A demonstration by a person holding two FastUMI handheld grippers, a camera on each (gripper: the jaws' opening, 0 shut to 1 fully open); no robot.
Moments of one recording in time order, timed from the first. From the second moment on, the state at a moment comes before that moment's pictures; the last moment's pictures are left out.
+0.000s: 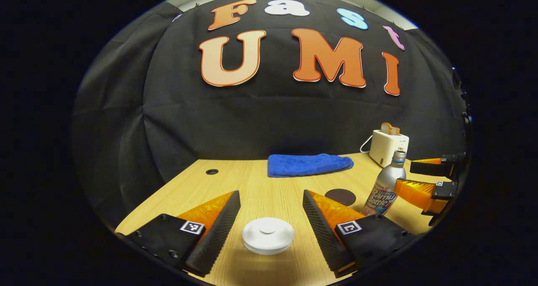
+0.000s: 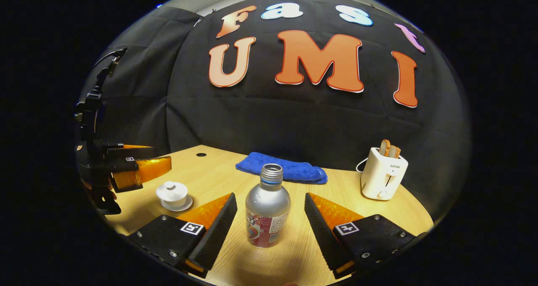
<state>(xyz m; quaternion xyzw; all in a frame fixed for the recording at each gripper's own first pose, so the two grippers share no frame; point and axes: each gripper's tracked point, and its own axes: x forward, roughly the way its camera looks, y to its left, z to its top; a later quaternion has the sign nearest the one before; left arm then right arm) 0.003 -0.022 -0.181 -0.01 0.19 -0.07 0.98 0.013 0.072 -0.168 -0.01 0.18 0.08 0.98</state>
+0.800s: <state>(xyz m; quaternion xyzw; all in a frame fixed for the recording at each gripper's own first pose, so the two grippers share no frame) 0.006 -0.024 -0.252 0.04 0.26 -0.08 0.96 0.015 0.084 -0.220 -0.02 0.24 0.10 0.96</state>
